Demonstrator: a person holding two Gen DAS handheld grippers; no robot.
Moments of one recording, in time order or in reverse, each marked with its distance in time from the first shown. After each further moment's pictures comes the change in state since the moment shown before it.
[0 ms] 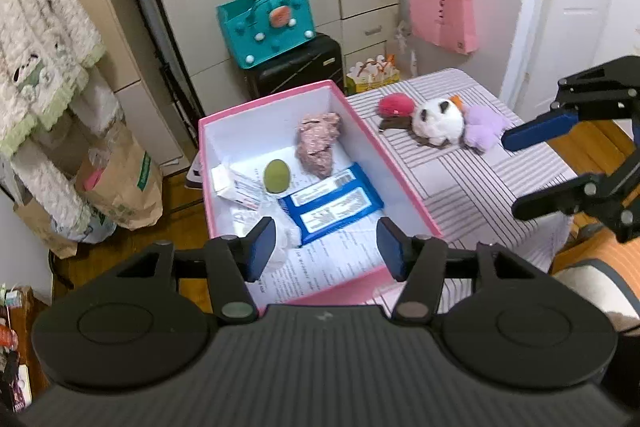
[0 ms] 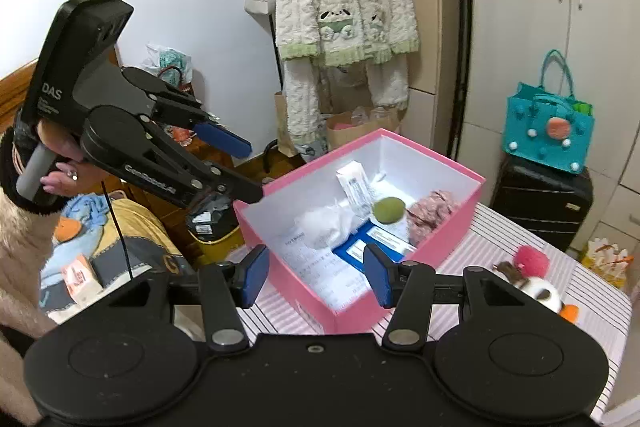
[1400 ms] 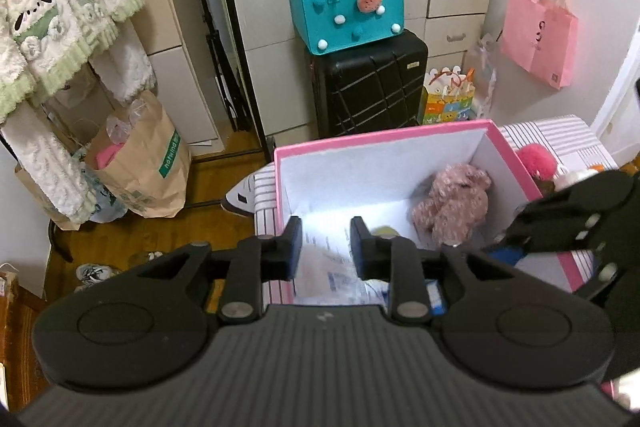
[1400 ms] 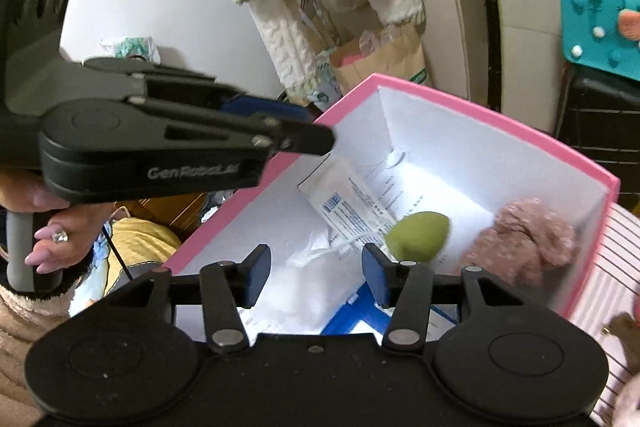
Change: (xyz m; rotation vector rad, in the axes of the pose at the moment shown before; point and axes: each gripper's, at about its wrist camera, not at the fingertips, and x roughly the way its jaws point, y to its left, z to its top) left arm 0.164 0.123 0.059 -0.185 0.042 0.094; right arm 0.237 -0.091 0.060 0.235 0.218 0.165
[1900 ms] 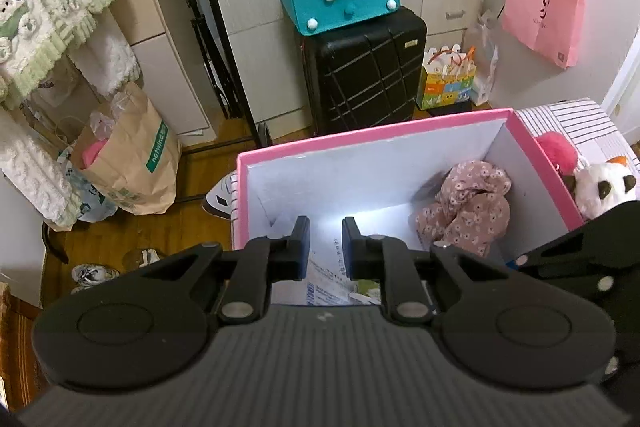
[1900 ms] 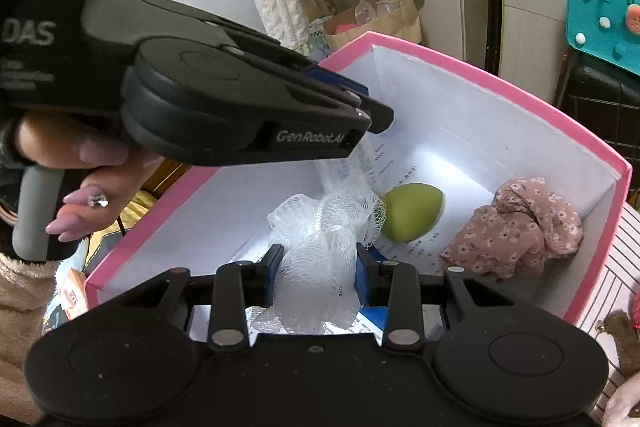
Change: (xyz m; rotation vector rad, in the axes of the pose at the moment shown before) left arm 0.053 -0.013 0.015 0.021 0.054 0.001; right arm 0.017 -0.001 -0.005 -0.041 0.101 -0.041
